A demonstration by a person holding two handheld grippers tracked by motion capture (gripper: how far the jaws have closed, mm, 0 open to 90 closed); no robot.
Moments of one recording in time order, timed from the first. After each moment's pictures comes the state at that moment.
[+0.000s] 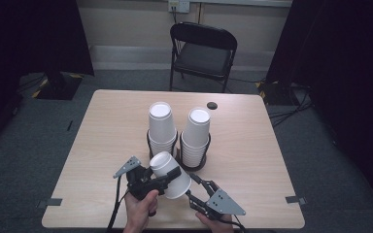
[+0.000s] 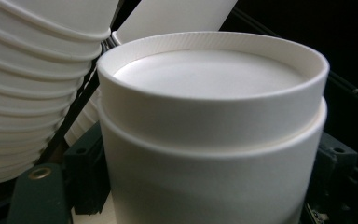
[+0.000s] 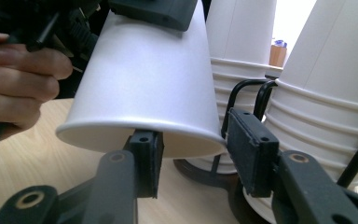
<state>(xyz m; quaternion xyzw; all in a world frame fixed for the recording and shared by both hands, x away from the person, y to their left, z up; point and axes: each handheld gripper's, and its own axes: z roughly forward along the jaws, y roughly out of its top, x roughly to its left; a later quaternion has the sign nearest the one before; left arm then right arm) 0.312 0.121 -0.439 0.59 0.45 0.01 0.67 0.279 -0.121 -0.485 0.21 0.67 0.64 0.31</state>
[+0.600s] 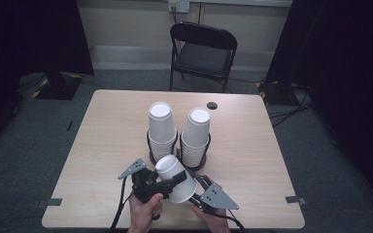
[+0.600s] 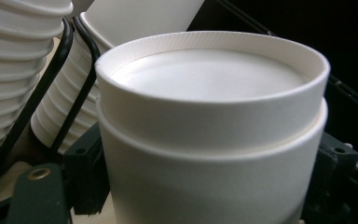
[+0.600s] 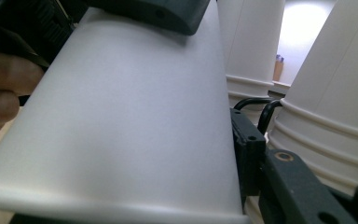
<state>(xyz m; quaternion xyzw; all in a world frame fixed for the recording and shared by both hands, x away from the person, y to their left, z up) 0.307 0.110 -0.438 0.60 0.43 -0.01 0.67 0.294 -0.107 -0.484 0.19 0.66 0.64 0.33</state>
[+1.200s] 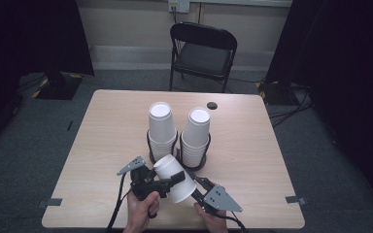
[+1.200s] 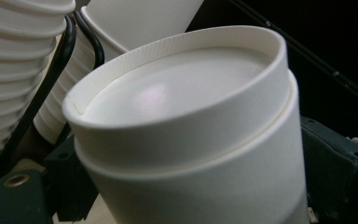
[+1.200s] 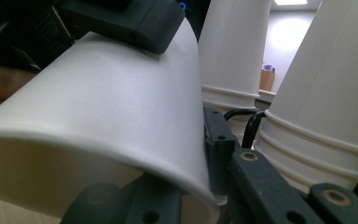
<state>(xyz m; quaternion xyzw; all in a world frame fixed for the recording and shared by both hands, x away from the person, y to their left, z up) 0.313 0.115 -0.436 0.62 0.42 -0.02 0.66 0.292 -0.113 -0.482 0.19 0.64 0.66 0.34</state>
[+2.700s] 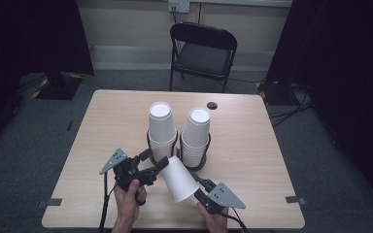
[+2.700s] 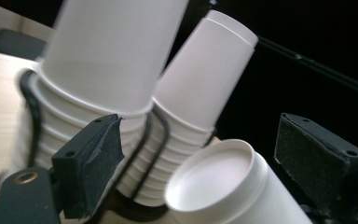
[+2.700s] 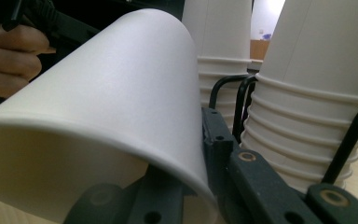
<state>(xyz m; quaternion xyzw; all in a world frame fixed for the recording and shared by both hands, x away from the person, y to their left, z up) 0.322 0.153 -0.420 0.58 0.43 0.11 0.68 0.292 -0.122 -0.486 0.25 0.66 0.64 0.30</state>
